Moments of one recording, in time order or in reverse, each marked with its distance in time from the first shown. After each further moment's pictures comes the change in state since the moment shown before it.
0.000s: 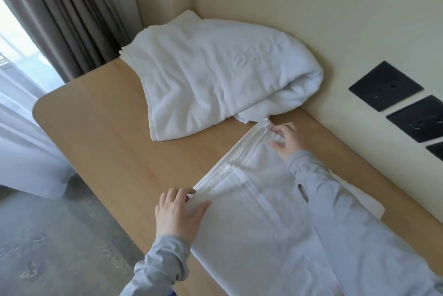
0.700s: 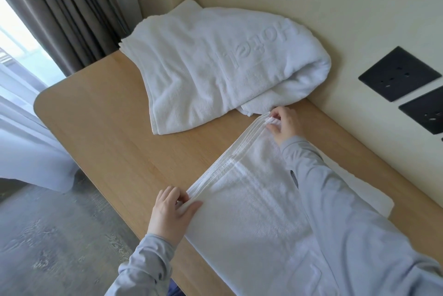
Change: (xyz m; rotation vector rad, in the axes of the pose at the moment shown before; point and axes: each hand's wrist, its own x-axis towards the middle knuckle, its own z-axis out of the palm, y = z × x) left_hand 0.001 -0.025 -0.012 -0.161 -0.015 0.184; right_hand 0.015 -0.021 0.009 -0.008 0.109 -0.061
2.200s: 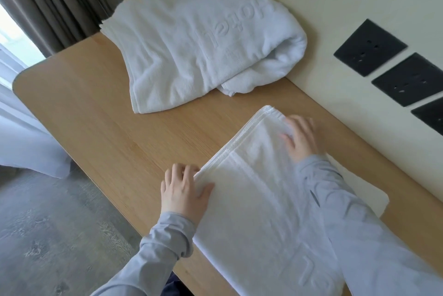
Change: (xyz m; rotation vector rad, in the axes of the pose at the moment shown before) left_hand -0.027 0.048 0.050 0.303 -0.003 -0.060; right_hand -0.095 0.057 -0.046 -0.272 0.050 -0.110
